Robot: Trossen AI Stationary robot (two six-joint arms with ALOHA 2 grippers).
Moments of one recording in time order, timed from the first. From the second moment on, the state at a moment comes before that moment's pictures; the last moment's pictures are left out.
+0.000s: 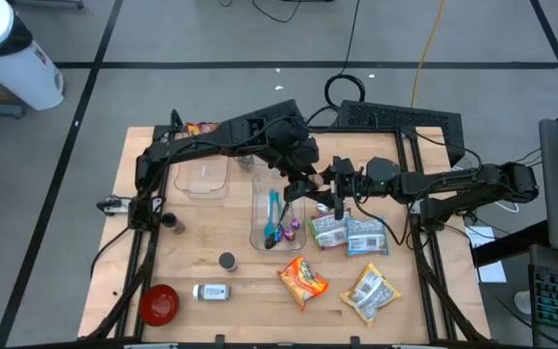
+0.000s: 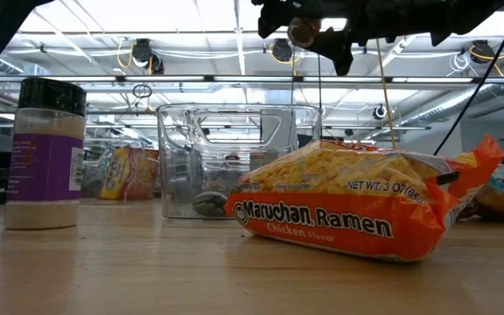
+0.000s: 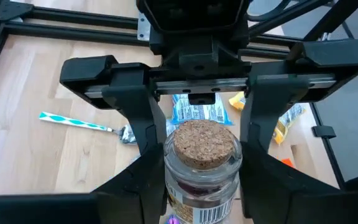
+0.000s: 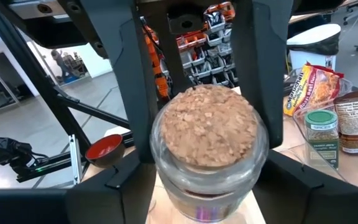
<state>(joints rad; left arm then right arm) 0.17 2.00 2.19 -0.92 0.30 0.02 -0.08 1.16 0.65 0.47 -0.08 0.33</state>
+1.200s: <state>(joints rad) 0.37 1.93 2.19 -1.03 0.23 0.02 -0.23 0.98 0.65 0.22 -0.09 0.30</state>
